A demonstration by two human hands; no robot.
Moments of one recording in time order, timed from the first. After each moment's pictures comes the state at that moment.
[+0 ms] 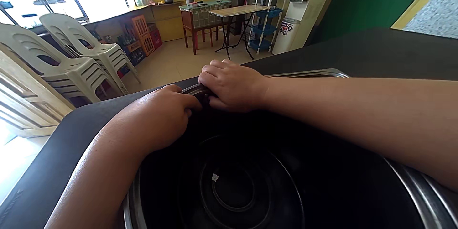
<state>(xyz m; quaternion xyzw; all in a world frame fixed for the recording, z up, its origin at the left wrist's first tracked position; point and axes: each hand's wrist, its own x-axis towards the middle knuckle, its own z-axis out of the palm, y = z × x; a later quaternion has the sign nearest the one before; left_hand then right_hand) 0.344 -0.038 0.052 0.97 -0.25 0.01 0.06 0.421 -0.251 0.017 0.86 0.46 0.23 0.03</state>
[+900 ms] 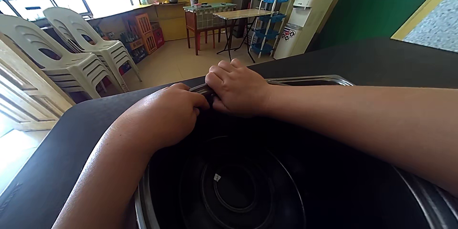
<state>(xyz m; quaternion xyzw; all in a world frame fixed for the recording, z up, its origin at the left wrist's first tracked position) 0.342 -0.038 0.055 0.97 -0.24 -0.01 0.08 0.421 -0.246 0.005 0.84 0.44 0.30 0.08</state>
